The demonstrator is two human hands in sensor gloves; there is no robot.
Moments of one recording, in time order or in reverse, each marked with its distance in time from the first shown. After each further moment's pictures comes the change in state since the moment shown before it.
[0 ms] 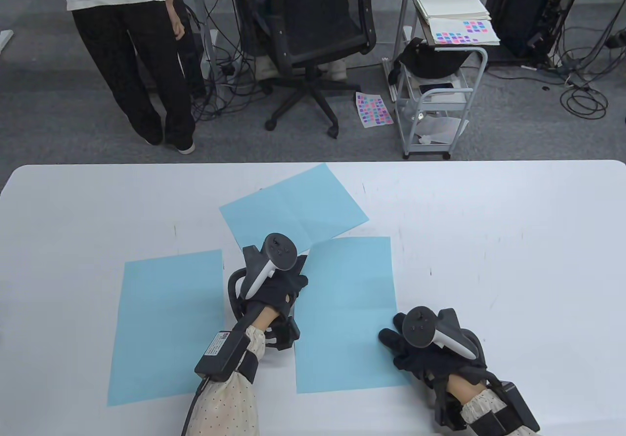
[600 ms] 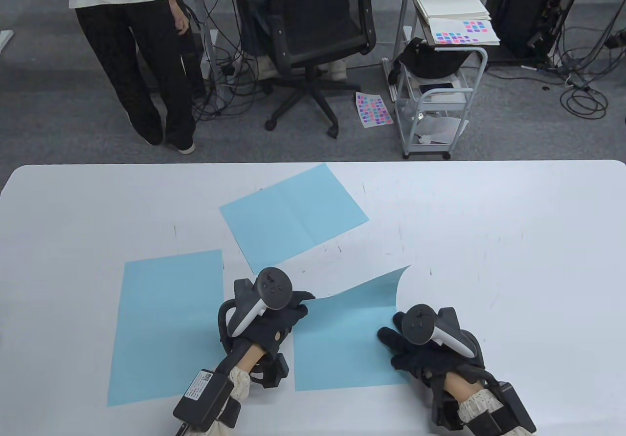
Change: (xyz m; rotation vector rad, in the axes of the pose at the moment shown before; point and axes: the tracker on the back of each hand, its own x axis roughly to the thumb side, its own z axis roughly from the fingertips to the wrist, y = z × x) left_hand -0.016 -0.017 0.055 0.010 -0.089 -0.071; right_hand 0.001 0.000 -0.002 0.040 0.032 -0.042
